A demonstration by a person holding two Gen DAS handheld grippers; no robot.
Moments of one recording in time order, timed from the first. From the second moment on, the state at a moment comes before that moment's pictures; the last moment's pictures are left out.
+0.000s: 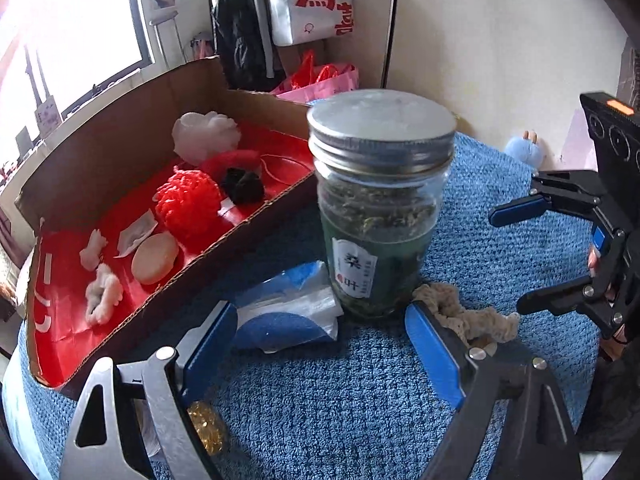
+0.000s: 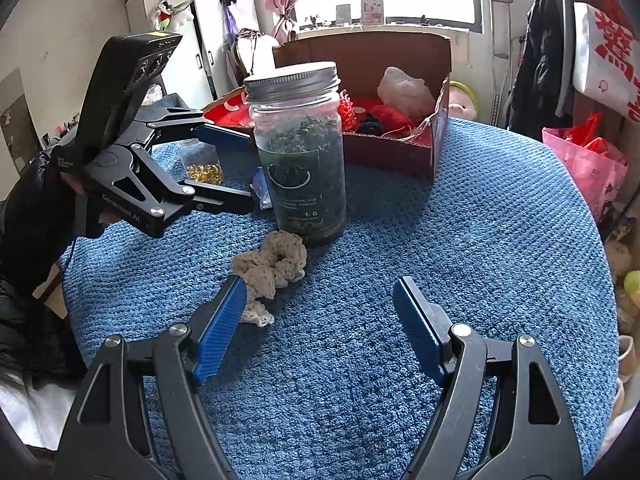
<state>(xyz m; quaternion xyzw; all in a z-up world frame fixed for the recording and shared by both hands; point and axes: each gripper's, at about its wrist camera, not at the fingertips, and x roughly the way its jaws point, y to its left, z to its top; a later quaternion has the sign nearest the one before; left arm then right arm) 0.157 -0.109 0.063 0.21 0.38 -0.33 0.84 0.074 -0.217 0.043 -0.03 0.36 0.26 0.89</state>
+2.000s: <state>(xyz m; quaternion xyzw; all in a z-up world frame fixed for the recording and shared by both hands) 0.213 -0.138 0.031 0.36 0.42 -0.37 0.75 0.076 -0.211 0.040 -0.02 0.36 0.29 0.88</state>
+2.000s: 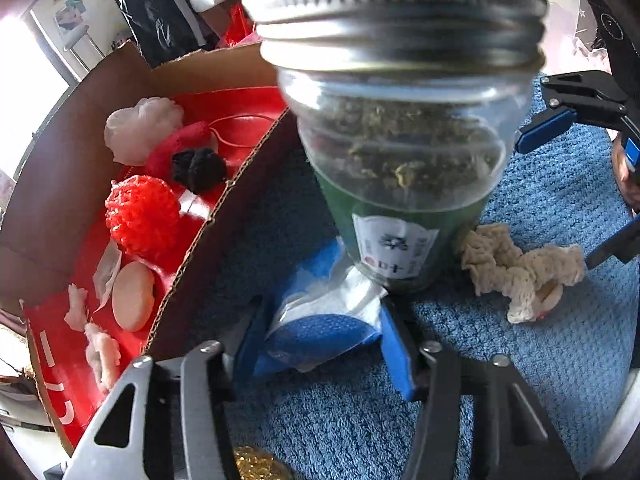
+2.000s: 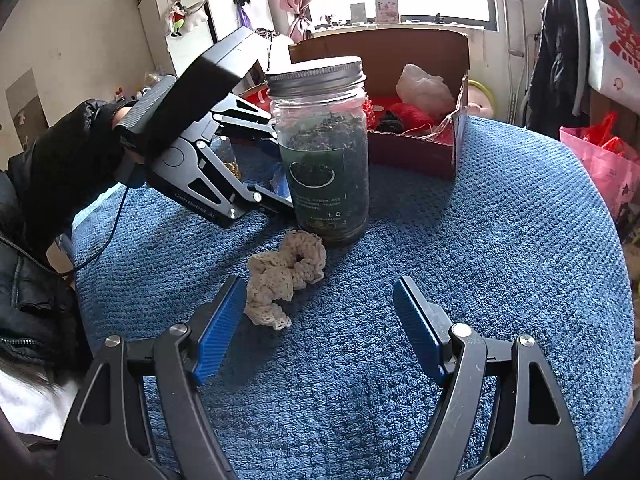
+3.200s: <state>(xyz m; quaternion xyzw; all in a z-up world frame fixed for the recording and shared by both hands) 0.065 -0.060 0.034 0.24 0.39 -0.32 0.83 0.057 -0.167 0.034 0.01 0.40 0.22 0.89</state>
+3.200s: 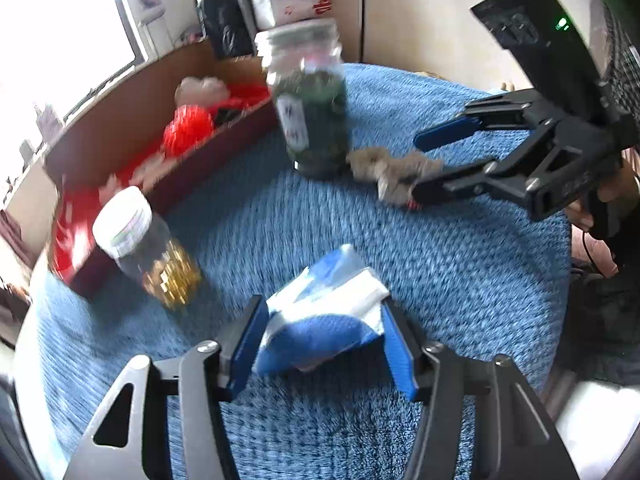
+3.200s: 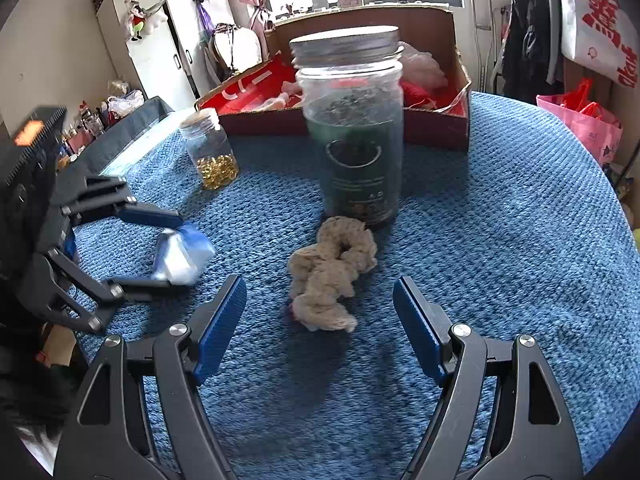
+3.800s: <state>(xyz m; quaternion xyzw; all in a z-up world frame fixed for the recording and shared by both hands) 0.021 -0.031 0.075 0.16 0.36 -0.20 0.90 0.035 -0.155 0.047 0.00 0.37 0.21 0.90</state>
